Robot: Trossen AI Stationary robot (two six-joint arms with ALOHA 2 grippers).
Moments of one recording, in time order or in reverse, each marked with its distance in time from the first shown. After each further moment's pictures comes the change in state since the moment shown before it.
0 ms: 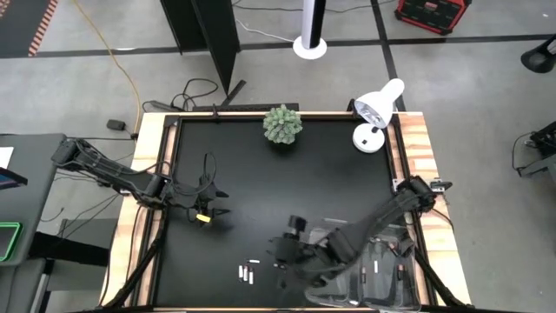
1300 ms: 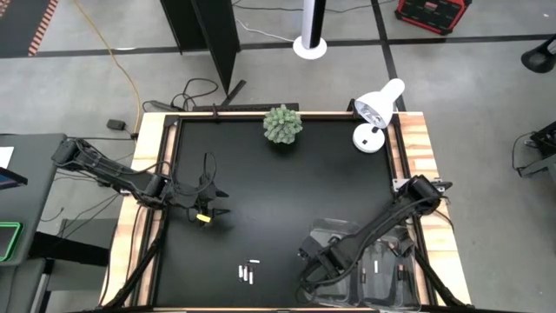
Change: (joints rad) left arm 0.000 0.000 0.000 0.005 -0.001 0.005; right arm 0.060 -0.055 -0.389 -0.163 -0.516 0.870
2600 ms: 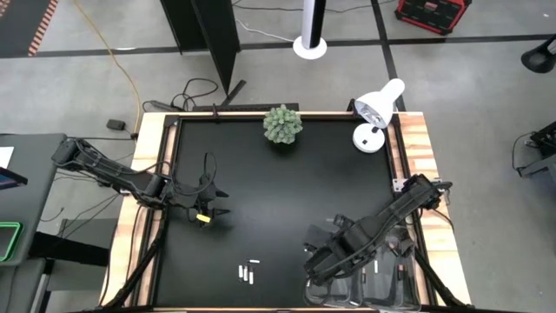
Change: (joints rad) left arm 0.000 0.000 0.000 0.000 0.000 0.005; right arm -0.005 0.000 0.516 -0.642 0.020 -0.301
